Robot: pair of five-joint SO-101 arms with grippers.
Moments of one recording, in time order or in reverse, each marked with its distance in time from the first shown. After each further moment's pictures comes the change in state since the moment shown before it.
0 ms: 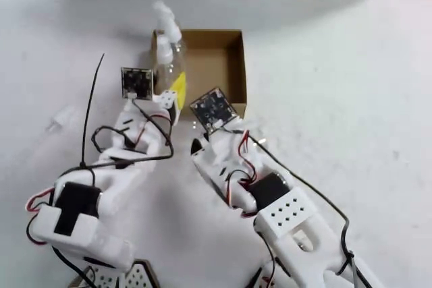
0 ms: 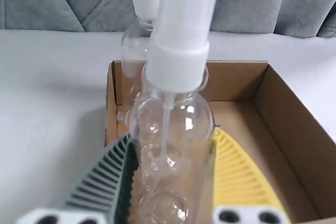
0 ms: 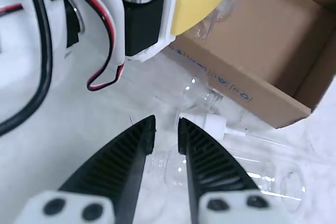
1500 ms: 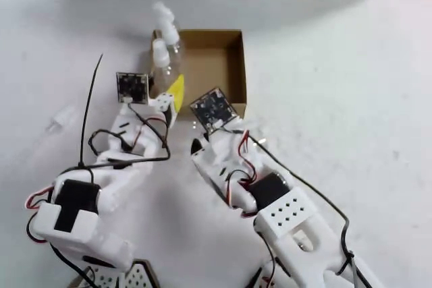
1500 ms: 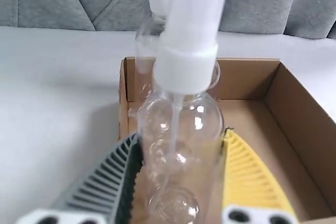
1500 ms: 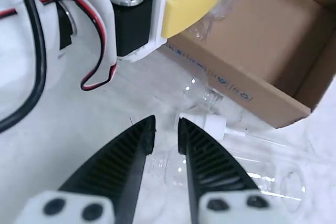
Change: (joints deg) left arm -1.4 1.8 1.7 -2.4 0.0; right arm 0.0 0.0 0.0 0.0 0.0
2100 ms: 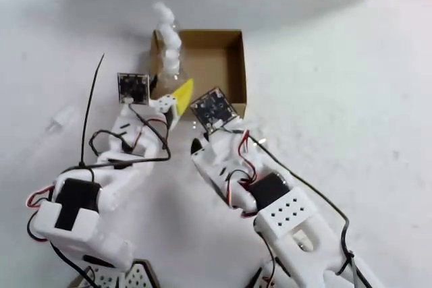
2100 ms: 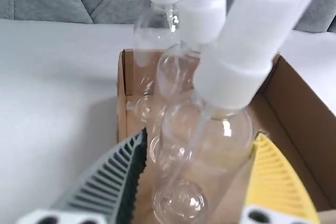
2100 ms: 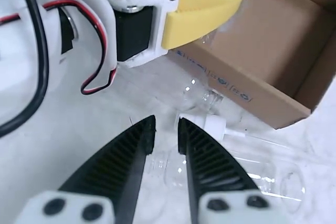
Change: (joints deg) left arm 0.0 0.1 0.2 0.0 0.0; right arm 0.0 0.0 0.0 -0.2 0.0
